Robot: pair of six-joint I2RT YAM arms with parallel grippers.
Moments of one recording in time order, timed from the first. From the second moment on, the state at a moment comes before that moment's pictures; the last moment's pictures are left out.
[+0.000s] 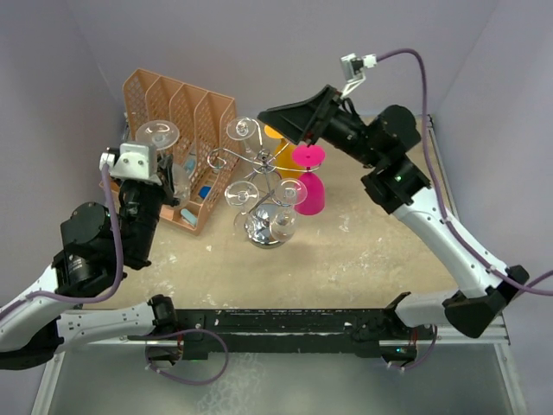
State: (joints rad) left arm -1.14 0.76 1.28 -0.23 -1.02 0.27; right arm 0.65 1.31 1.53 0.17 -0.41 0.89
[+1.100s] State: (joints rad) left arm -1.14 0.66 1.14 -0.18 -0.83 0.38; right arm 0.92 1.48 1.63 0.15 -0.22 1.02
